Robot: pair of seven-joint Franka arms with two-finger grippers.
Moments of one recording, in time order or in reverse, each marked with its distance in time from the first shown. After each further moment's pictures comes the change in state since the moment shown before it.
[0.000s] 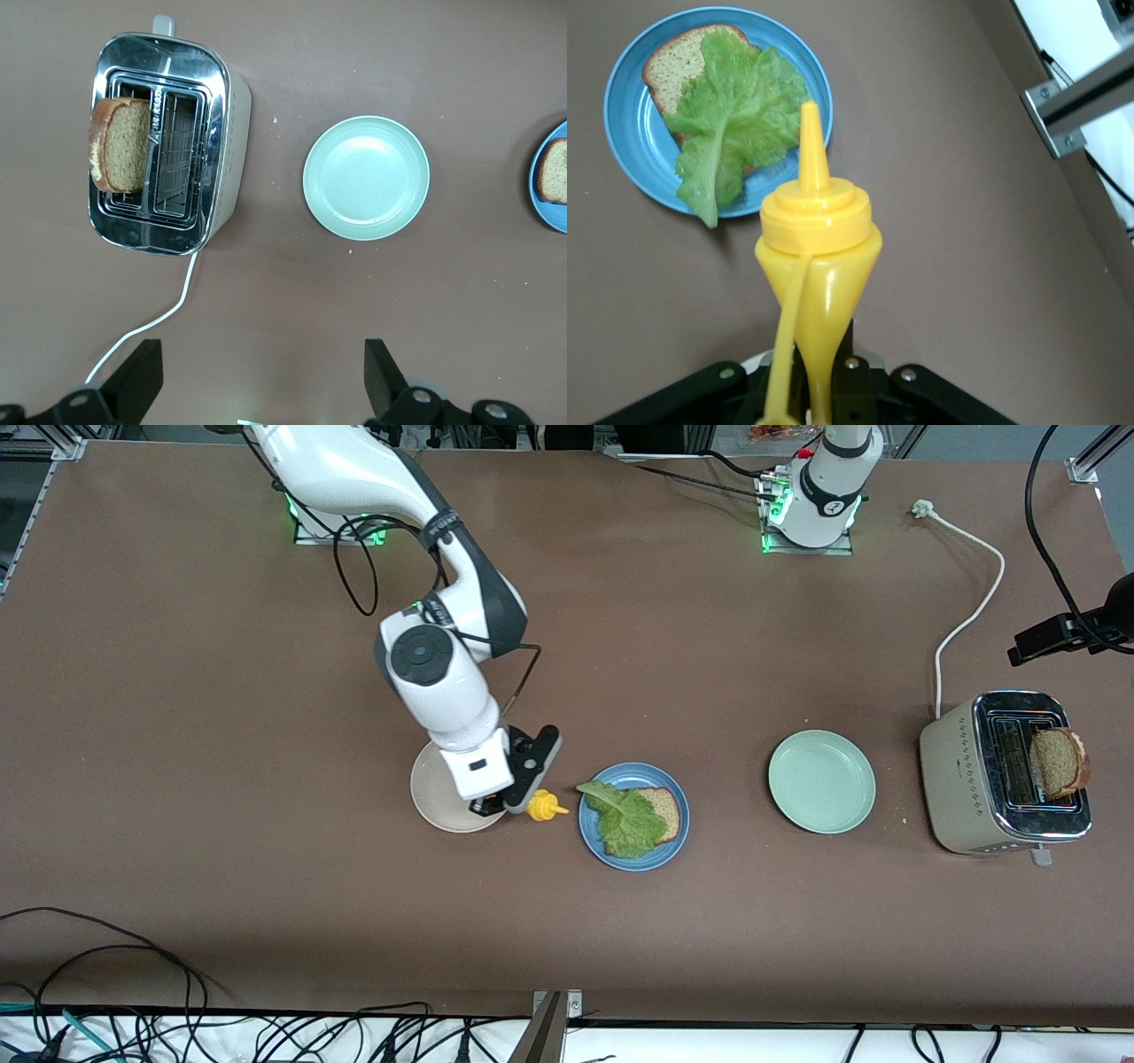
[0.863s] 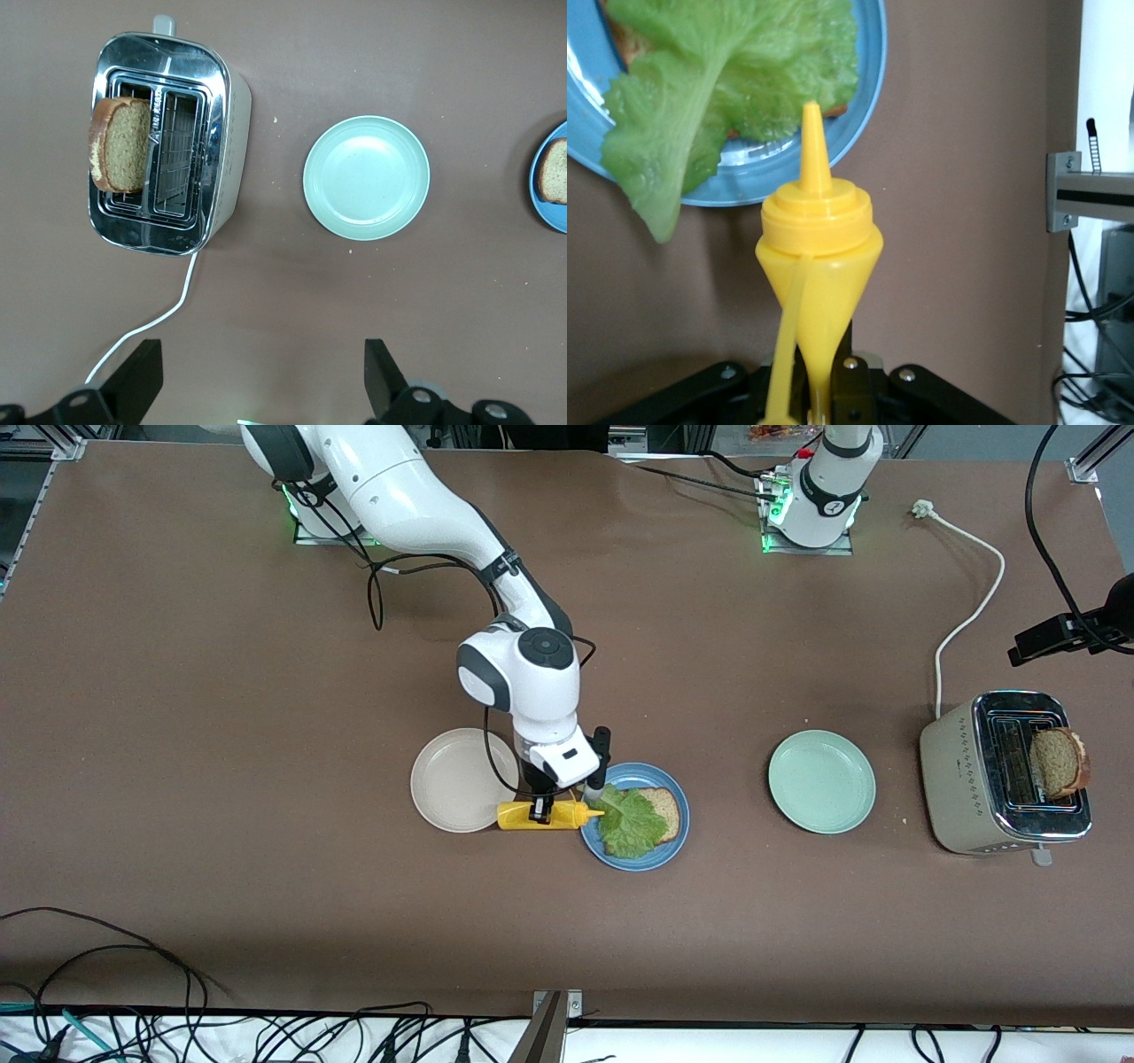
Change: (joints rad) left arm 0.001 0.000 0.000 0.000 0.000 0.000 0.000; right arm 0.107 0.223 -0.023 0.162 -0.451 0.057 0.075
